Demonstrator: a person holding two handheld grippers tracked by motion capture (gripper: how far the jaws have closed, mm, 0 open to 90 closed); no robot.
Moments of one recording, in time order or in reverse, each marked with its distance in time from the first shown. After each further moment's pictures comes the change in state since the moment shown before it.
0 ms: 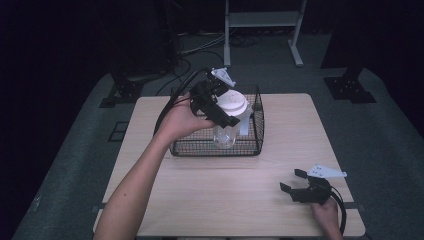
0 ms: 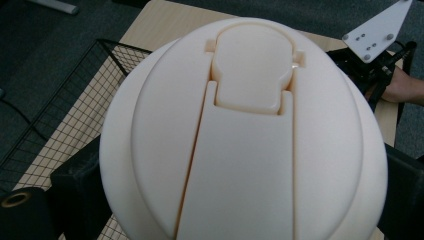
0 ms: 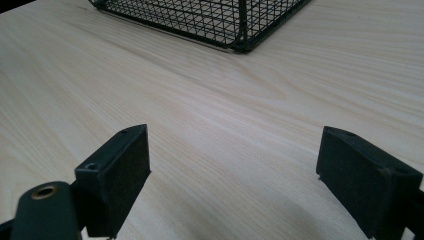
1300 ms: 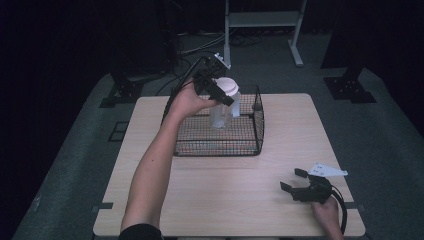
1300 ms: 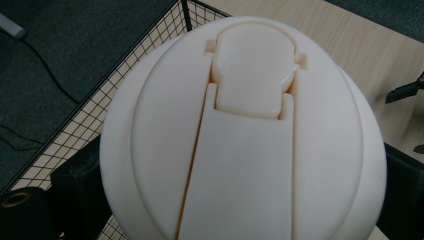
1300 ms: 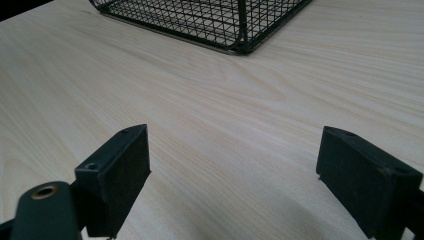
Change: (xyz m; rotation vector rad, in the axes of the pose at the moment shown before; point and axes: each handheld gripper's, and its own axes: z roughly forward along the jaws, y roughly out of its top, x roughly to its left) left arm 0.085 -0.003 0.058 0.095 0.079 -0.185; right arm -0.004 0.001 0.000 -0.002 0.019 0.015
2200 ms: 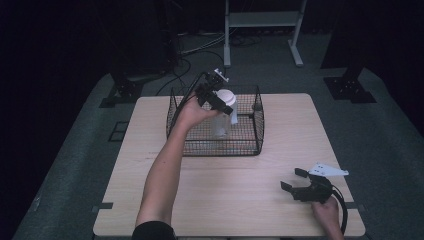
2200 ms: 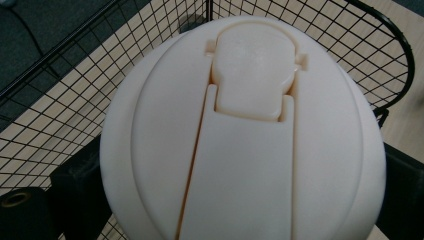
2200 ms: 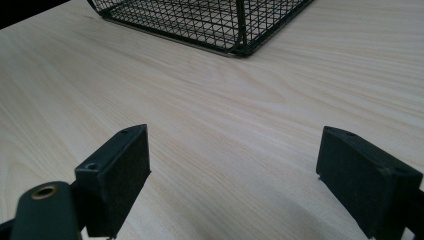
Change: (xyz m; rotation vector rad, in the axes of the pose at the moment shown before) left arm 0.019 -0.030 0.060 0.011 0.004 -0.084; right arm -0.001 0.000 0.000 -0.011 0.008 0.012
